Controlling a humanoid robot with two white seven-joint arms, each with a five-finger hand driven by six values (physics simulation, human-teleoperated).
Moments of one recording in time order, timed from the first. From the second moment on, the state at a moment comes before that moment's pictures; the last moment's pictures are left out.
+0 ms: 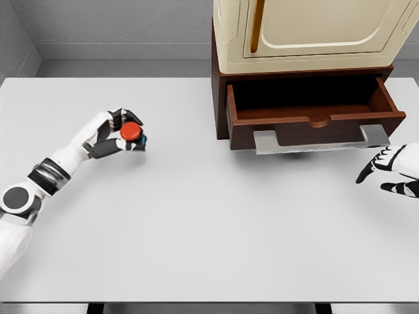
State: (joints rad) left arm -0.29 0.52 -0.38 -1.37 0.37 -0.28 -0.33; right arm 0.16 -1.11 -0.12 -1.76 -0.02 -0.61 0.61
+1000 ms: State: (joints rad) left arm -0.40 0.43 -0.39 -1.55 0.30 -0.16 -0.34; right arm 0.16 -1.11 -0.12 -1.76 -0.02 -0.61 0.61
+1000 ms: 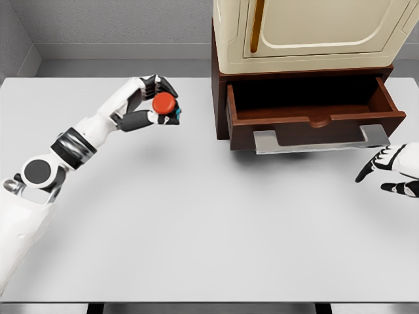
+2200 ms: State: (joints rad) left arm -0.60 0.11 -0.47 -1.52 0.05 -0.11 -0.39; right arm 0.16 -1.11 -0.12 -1.76 -0.02 -0.61 0.61
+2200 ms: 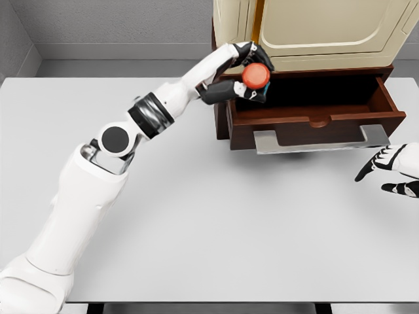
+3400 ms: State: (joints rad) left arm -0.72 0.05 -0.57 -1.47 -0.43 -0.13 -0.39; right arm 0.16 -1.11 -0.12 -1.76 -0.03 -0.61 0.61
